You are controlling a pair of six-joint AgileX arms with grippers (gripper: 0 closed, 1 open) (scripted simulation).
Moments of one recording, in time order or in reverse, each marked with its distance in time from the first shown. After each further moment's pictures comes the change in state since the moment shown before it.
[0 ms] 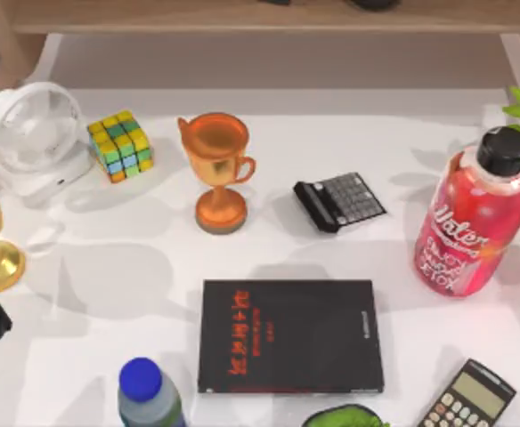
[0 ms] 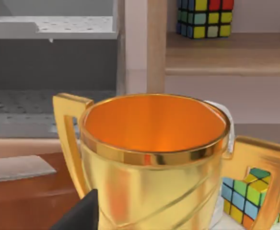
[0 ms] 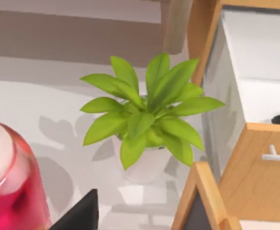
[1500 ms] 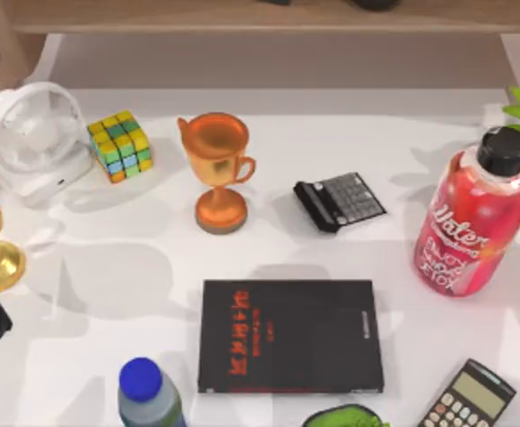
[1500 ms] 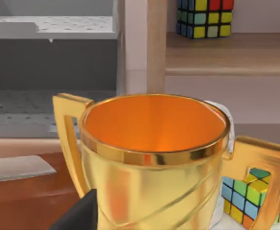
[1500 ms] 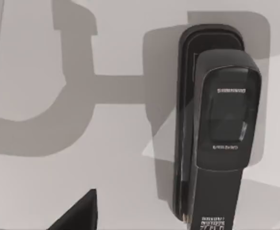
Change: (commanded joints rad) left arm 0.000 0.000 0.000 0.000 0.000 0.000; right arm -0.323 2.019 2.093 -1.125 -0.009 -0.510
